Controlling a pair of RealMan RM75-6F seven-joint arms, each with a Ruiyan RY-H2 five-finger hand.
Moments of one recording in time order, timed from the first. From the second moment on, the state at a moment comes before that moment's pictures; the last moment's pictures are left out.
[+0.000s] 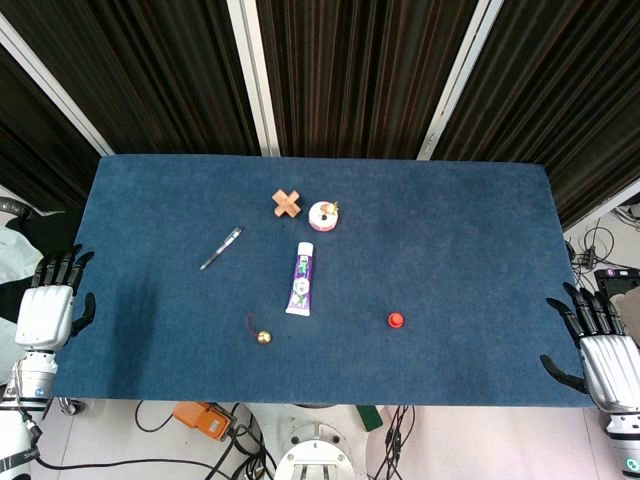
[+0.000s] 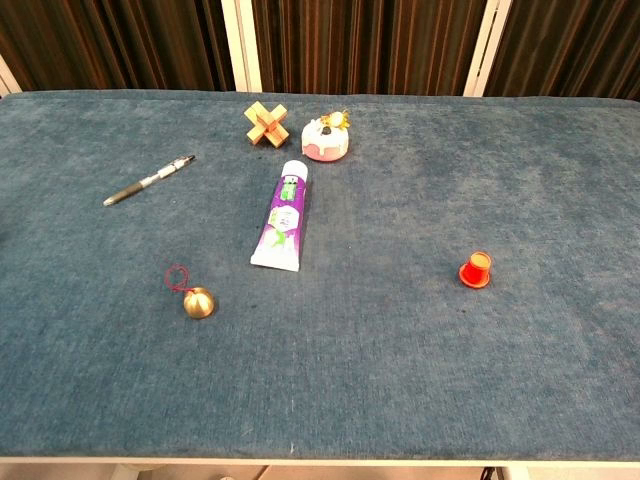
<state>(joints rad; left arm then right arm) -0.19 -1.21 -0.08 -1.51 1.41 1.36 0.04 0.10 -1.00 -0.12 -1.73 -1.59 1.64 -0.03</state>
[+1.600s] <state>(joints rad) -0.19 -1.21 -0.07 -1.53 1.41 1.37 0.07 0.53 -1.47 0.08 -1.47 -1.42 0.92 -0.10</state>
